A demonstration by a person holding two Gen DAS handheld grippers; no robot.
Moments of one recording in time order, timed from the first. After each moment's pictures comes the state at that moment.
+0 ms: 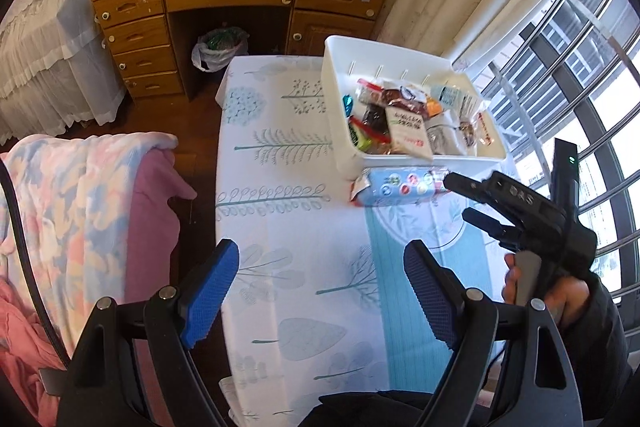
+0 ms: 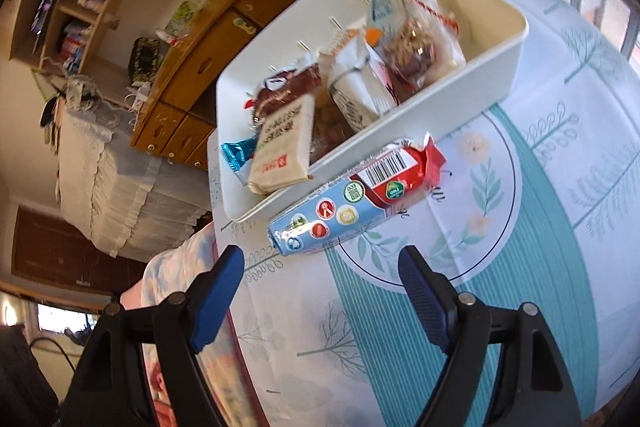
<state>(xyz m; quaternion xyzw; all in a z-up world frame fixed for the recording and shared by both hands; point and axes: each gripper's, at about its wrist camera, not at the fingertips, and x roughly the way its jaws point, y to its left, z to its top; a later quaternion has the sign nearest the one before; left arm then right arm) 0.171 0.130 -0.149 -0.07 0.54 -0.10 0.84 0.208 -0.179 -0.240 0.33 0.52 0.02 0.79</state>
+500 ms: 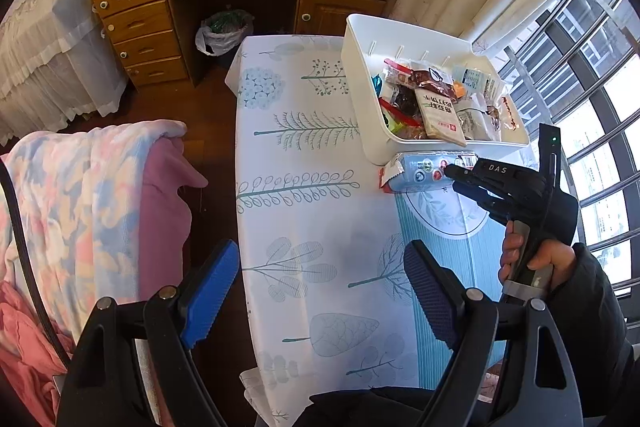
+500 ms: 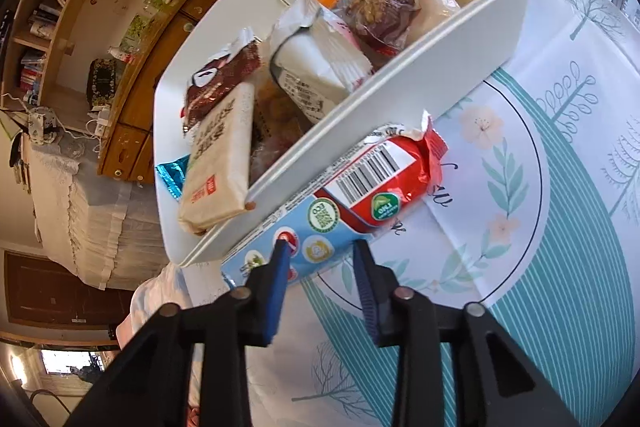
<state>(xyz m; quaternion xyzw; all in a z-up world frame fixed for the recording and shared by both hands) 0.190 0.155 -0.172 -0.05 0.57 -0.10 0.82 0.240 -0.173 -0.287 0.35 0.53 -0.04 0.77</state>
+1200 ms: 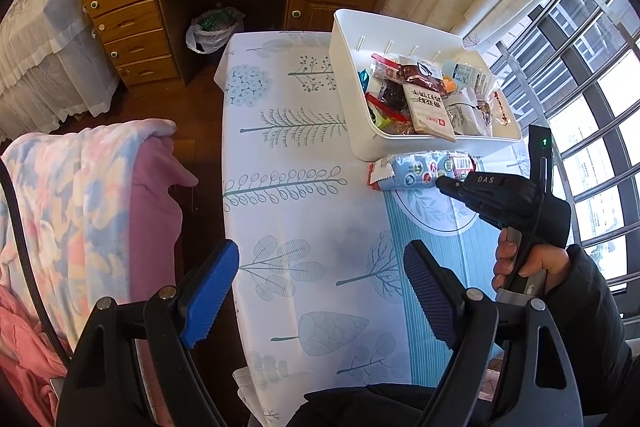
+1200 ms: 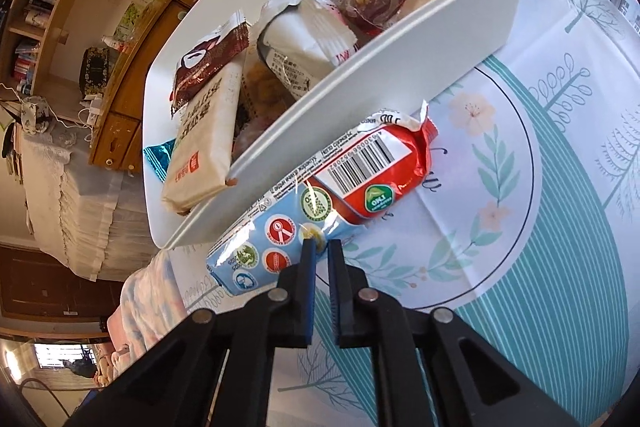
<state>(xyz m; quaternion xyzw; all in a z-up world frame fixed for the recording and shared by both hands) 0.190 0.147 -0.174 -0.05 0.57 -0.11 0.81 0.238 -0.169 -0.290 0.33 0.55 -0.04 0.76</state>
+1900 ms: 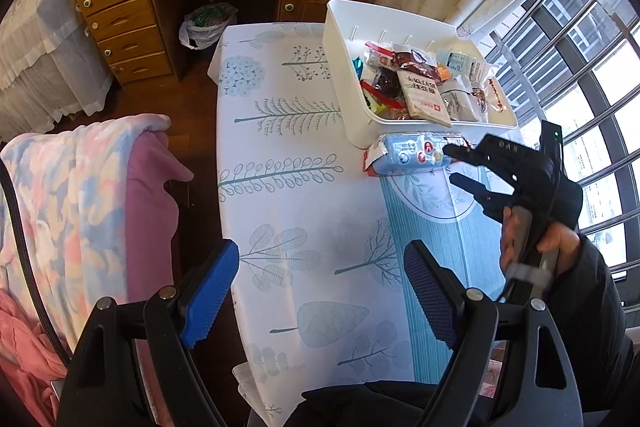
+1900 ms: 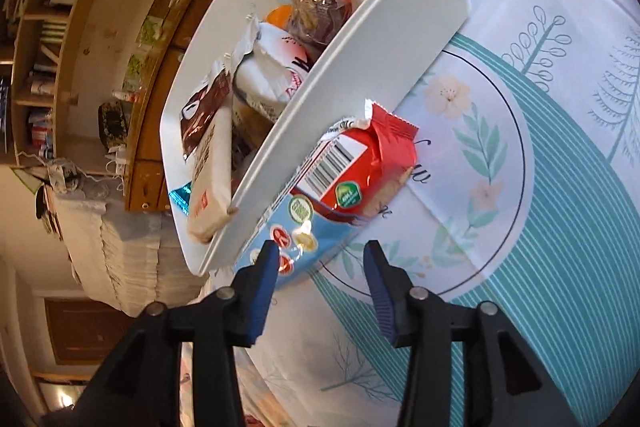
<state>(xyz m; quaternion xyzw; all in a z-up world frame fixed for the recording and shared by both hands) 0.182 0.146 -0.179 -0.05 0.58 -0.12 0.81 0.228 -0.206 -0.296 0.45 0.50 -0.04 0.74</state>
